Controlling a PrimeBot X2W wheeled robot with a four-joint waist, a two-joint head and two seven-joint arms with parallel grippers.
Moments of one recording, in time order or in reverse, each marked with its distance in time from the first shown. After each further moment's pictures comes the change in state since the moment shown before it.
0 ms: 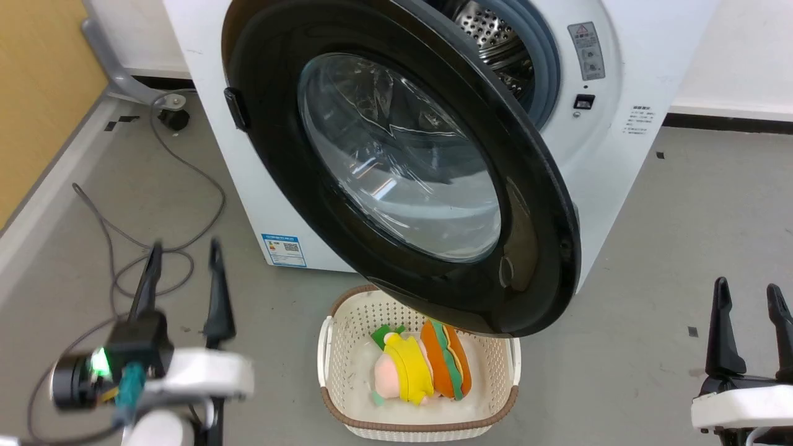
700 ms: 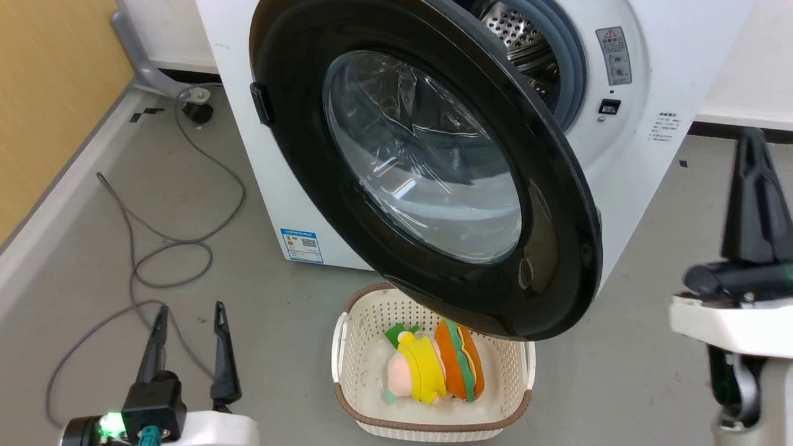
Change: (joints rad) left arm 0.200 -0.106 0.108 -0.047 0.150 -0.041 -0.001; right arm -0.198 0.000 0.148 -0.276 -0.076 0.000 -0.001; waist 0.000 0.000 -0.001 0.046
